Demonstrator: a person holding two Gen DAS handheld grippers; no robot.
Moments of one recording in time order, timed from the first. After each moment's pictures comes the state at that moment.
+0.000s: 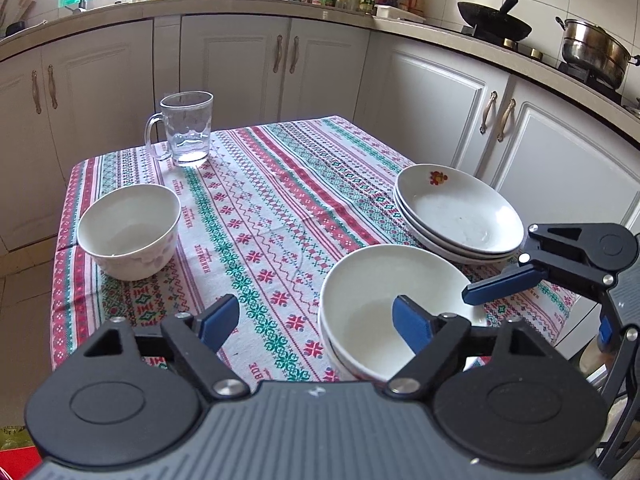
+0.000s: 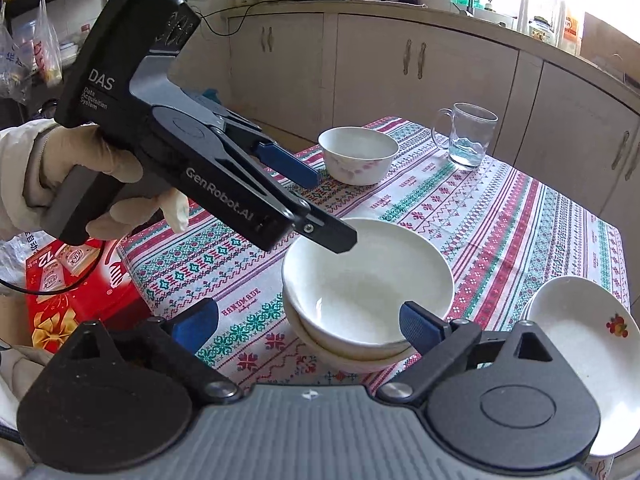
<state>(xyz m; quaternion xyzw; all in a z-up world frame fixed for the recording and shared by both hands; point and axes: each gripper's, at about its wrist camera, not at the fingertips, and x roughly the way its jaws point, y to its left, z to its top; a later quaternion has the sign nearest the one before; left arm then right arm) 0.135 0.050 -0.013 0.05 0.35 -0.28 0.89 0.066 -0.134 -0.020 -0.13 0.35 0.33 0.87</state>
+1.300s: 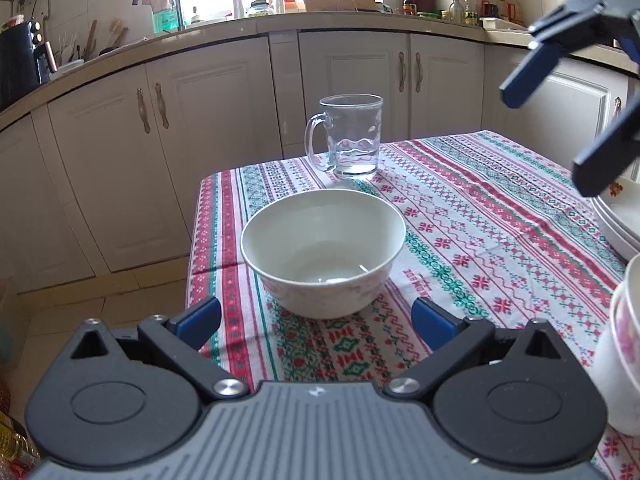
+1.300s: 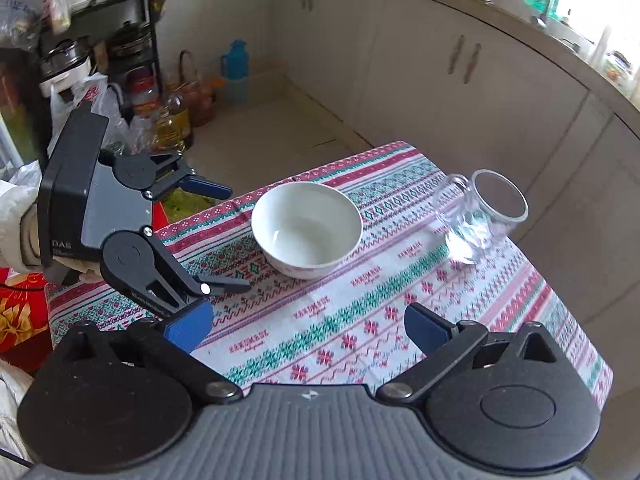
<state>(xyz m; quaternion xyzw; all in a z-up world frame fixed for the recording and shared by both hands) 0.219 0.117 -0.066 0.09 0.29 -0.12 0.95 0.262 -0.071 0.037 -0.25 0.39 0.39 0.80</state>
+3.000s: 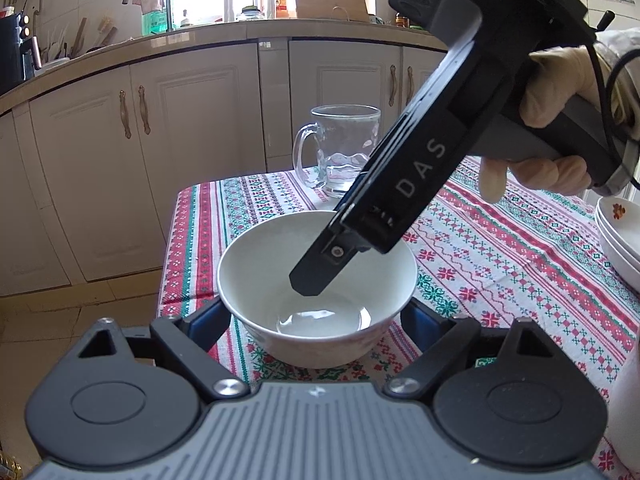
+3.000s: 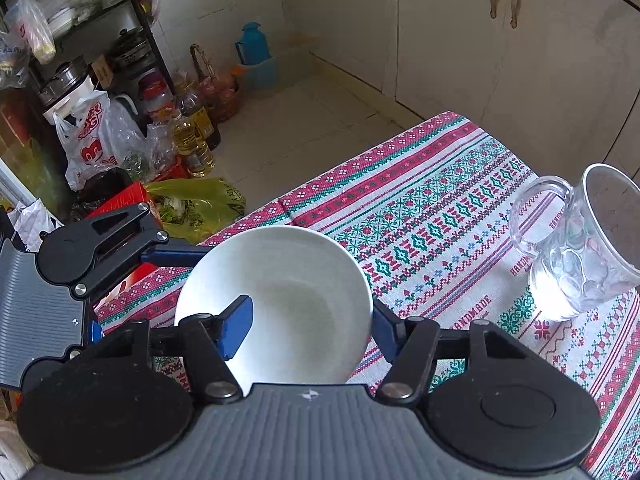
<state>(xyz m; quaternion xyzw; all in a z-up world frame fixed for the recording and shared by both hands) 0.250 0.115 -0.075 0.07 0.28 -0.15 0.95 0.391 0.002 -0.046 -0.17 0.46 0.43 0.75</state>
